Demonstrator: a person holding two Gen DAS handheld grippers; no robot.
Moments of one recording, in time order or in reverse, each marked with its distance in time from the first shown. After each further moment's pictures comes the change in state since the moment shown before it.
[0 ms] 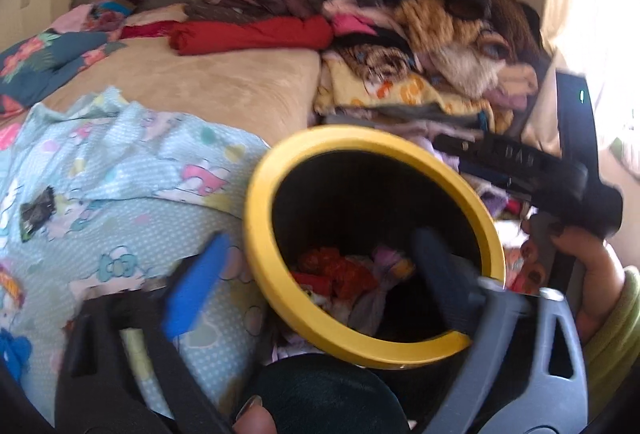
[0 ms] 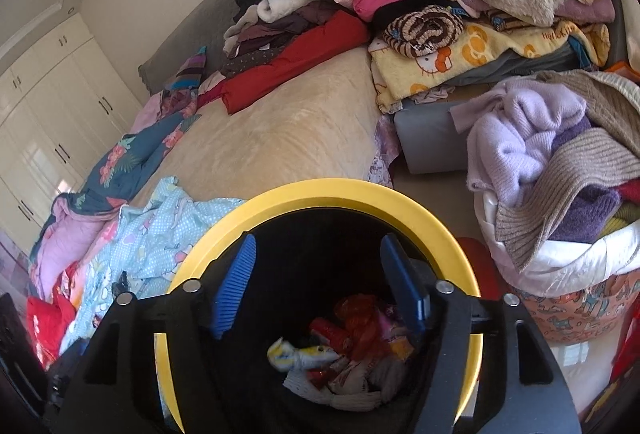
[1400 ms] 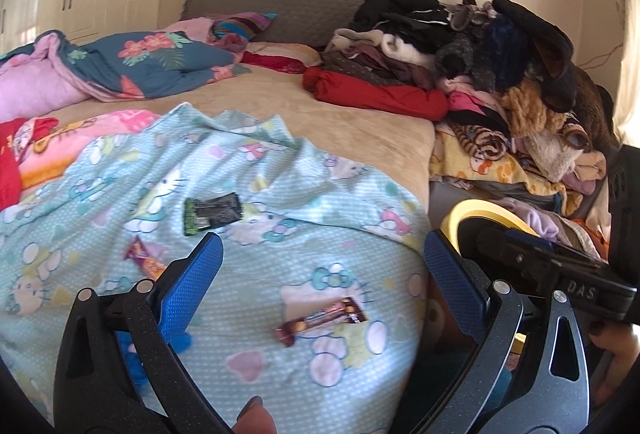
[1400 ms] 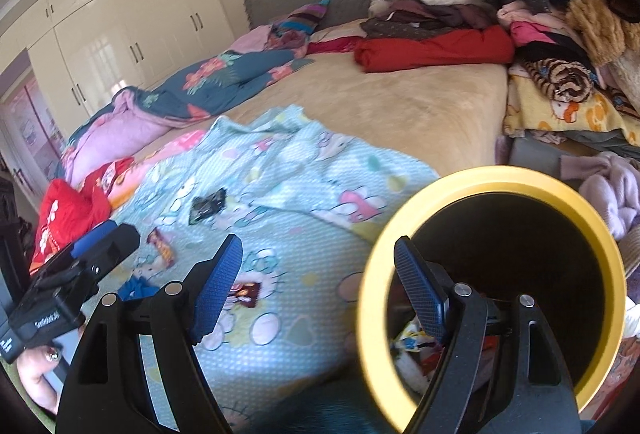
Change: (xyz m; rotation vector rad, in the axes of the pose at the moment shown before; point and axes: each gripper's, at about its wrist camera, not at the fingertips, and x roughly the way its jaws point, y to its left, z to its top) left arm -0.107 0.137 -0.015 -0.193 -0.186 0.278; right arm 0.010 0.193 -0.064 -0.366 0.097 0.187
